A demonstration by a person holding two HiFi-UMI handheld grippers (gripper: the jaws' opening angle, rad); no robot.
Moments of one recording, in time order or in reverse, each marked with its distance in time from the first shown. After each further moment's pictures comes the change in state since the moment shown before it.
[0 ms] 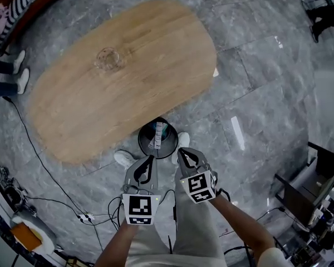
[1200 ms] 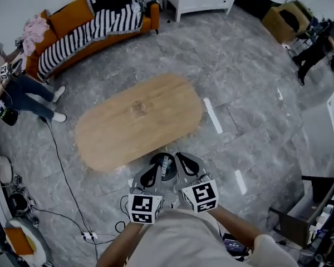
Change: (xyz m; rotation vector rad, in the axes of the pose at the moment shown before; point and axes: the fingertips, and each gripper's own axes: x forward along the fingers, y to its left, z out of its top) left arm -0.222 -0.073 0.194 0.000 -0.261 0.055; right arm -0.299 0.052 0.270 0.024 -0.549 -0.011
